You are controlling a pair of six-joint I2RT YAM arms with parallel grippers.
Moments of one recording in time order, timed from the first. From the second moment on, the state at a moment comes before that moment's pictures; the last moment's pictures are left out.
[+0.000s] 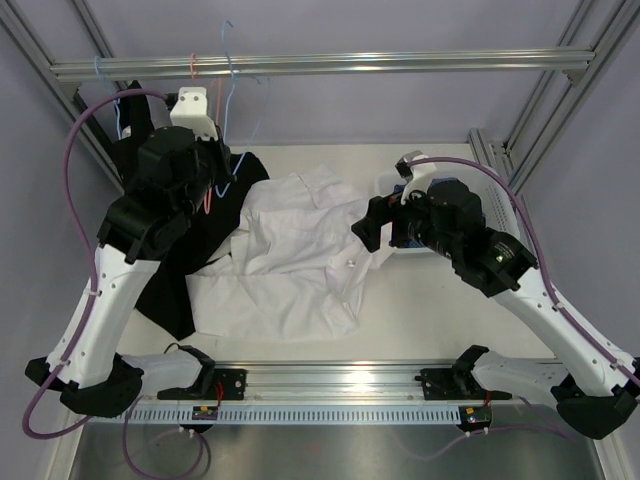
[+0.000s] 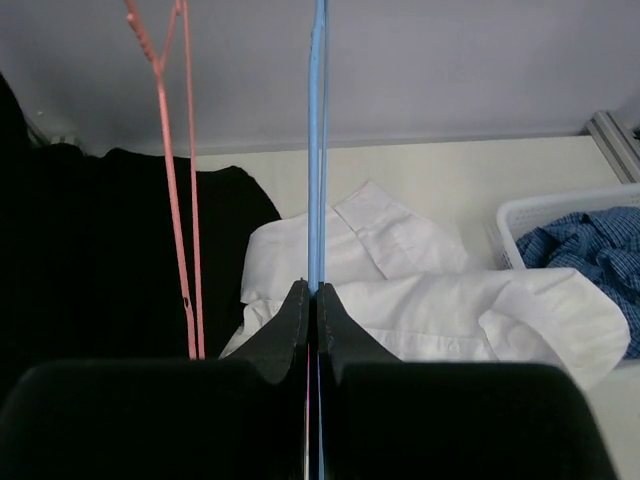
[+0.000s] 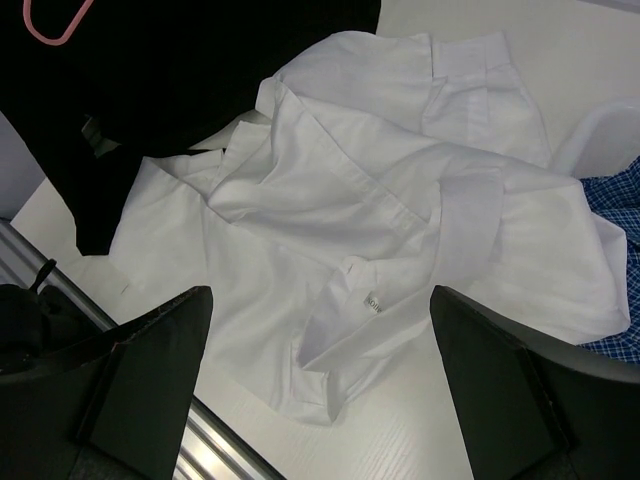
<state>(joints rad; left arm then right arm) -0.54 1.20 1.72 -0.75 -0.37 -0.17 0.72 1.07 1.28 -0.57 0.01 0.27</state>
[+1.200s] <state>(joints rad) -0.37 0.98 1.52 -0.82 -0.28 -0.28 0.73 1.63 1.23 -0.54 0.11 0.36</state>
